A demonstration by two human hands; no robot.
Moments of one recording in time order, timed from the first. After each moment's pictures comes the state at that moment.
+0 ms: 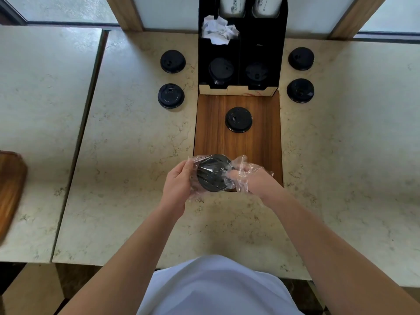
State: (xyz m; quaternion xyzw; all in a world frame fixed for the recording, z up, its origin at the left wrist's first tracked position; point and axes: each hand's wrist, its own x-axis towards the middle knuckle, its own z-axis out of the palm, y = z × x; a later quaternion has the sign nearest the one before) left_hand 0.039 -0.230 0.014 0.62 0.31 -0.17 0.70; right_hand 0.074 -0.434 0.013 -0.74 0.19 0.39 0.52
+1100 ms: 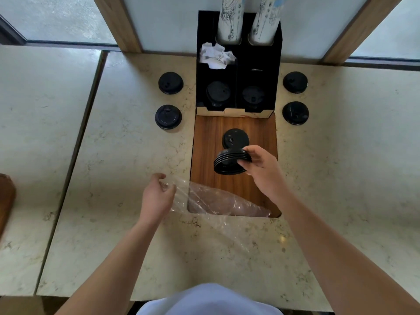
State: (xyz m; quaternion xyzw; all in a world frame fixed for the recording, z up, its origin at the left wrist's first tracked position) left_hand 0.074 -0.178 -0.026 0.86 0.27 -0.13 0.41; right_hand 0.131 -0.456 0.026 -0.82 0.06 0.14 0.55
